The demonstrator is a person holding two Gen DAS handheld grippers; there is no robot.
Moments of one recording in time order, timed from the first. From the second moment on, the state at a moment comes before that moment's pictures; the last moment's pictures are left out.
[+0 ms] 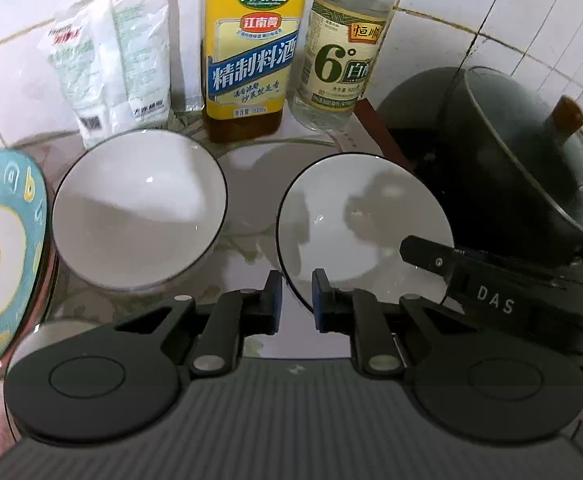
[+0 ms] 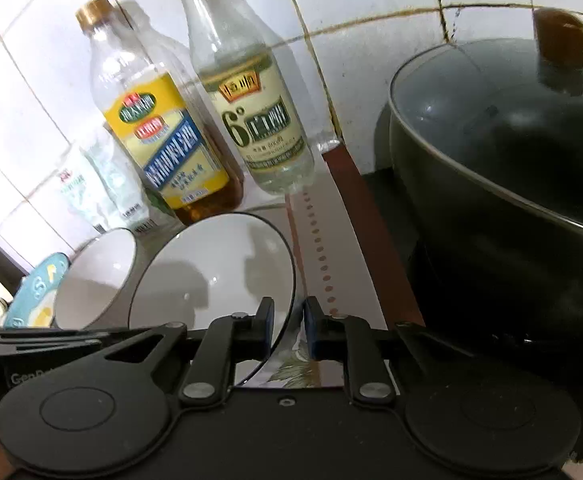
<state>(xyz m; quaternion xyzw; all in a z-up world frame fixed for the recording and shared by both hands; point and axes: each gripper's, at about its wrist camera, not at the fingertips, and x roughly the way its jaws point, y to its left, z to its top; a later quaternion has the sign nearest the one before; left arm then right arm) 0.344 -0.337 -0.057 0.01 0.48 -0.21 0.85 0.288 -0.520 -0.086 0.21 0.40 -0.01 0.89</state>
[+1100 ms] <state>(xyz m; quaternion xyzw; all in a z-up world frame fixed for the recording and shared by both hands) 0.217 -0.182 0.051 -0.04 0.37 -0.20 0.90 0.202 -0.388 0.008 0.11 0.34 0.07 0.93</state>
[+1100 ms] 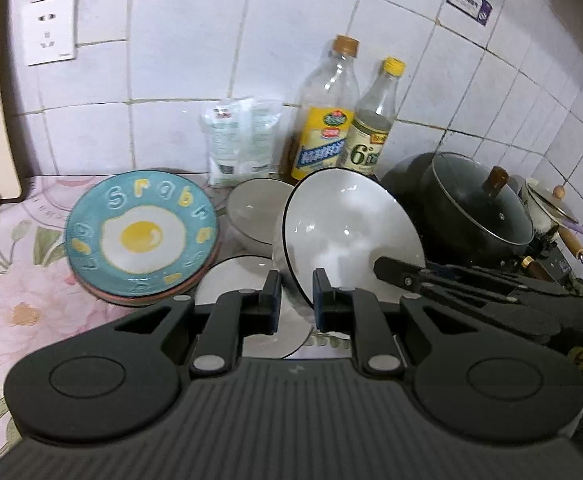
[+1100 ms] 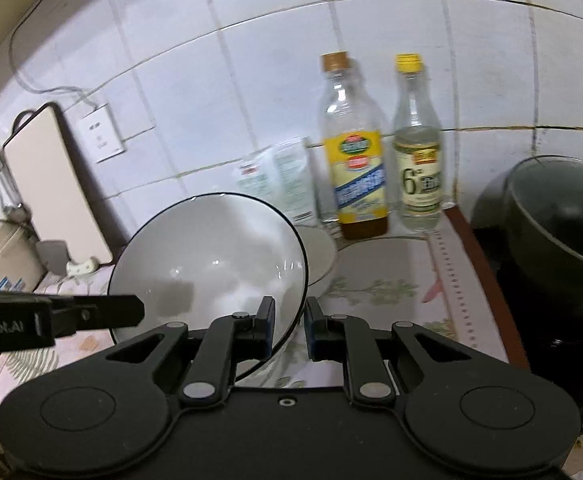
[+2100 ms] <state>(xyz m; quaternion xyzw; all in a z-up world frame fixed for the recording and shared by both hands) 0.260 -0.143 -0.025 -0.07 0.43 -0.20 0.88 0.243 -0.342 -0.046 0.03 0.38 0.09 0.92</state>
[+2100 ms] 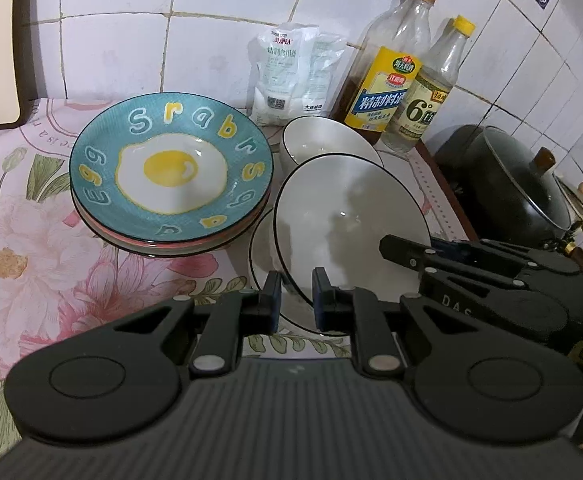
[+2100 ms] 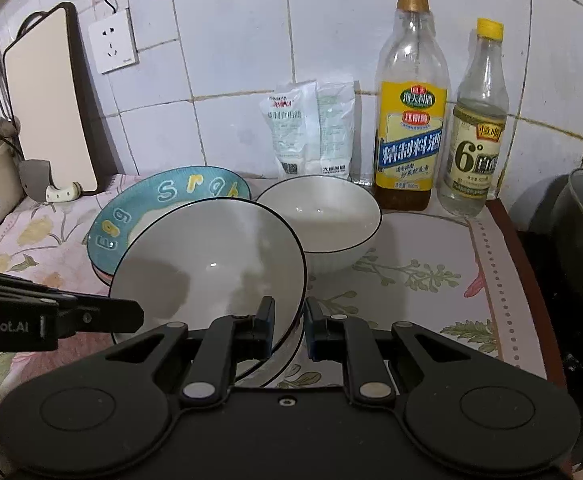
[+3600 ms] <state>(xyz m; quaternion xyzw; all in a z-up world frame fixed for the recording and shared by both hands) 0.366 -0.195 -0.010 0.06 0.38 -0.24 0.89 0.325 -0.425 -0.051 0.17 0.40 0.10 0.90</state>
